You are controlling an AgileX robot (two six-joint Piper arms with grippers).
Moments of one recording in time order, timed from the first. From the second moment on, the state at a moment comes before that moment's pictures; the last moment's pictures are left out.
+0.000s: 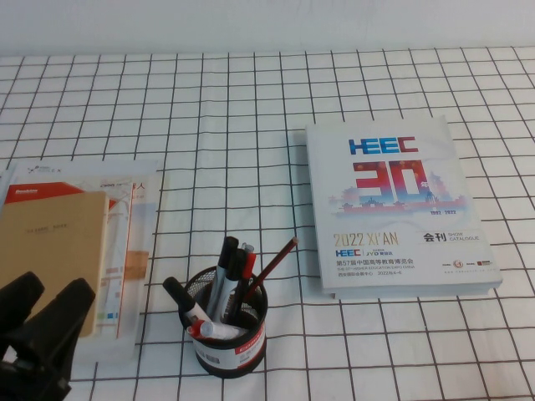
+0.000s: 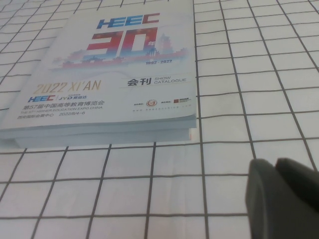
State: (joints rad) right arm 0.12 -0.02 0.03 0.14 0.37 0.03; left arm -0.48 0.42 -0.13 0.00 -0.11 -0.29
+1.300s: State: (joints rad) right arm 0.12 -0.02 0.03 0.14 0.37 0.03; left arm -0.48 1.30 -0.20 0.22 -0.83 -0.64
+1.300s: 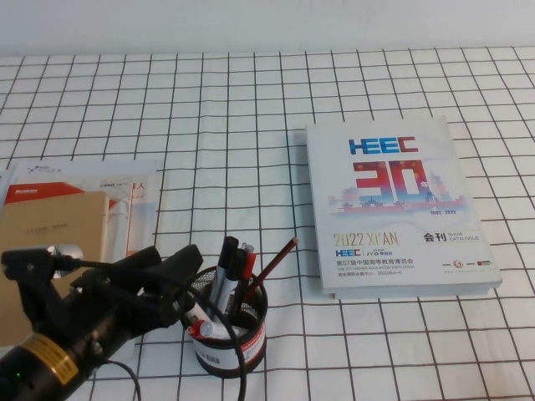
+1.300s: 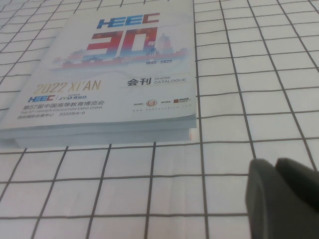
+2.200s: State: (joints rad) right arm 0.12 -0.02 0.03 0.14 0.37 0.03; left arm -0.48 1.48 -0.23 0.19 -0.94 -0.60
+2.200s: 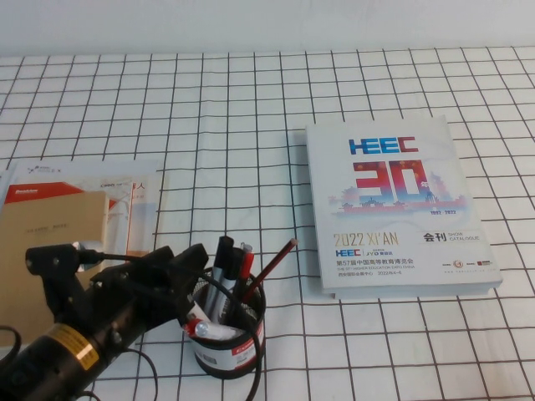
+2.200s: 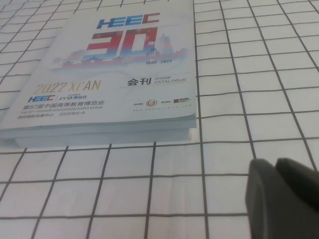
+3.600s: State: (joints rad) right arm 0.12 -0.02 0.03 0.14 0.37 0.03; left arm -0.48 1.17 -0.35 0.40 -0.52 -0.67
